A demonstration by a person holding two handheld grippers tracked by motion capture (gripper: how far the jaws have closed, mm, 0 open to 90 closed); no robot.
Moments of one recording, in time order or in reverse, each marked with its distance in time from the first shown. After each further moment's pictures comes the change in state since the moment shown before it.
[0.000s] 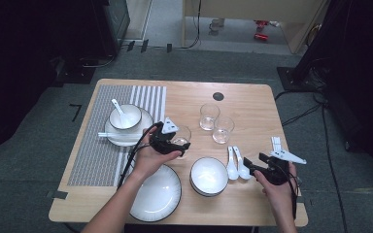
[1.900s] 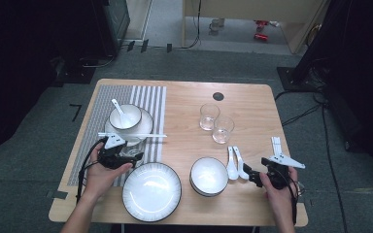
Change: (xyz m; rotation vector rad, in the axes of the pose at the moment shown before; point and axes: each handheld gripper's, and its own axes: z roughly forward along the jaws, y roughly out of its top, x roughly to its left) left arm 0.063 -0.097 -0.091 0.011 0.132 -0.137; right arm -0.002 -0.014 -0.001 0.029 -0.011 -0.023
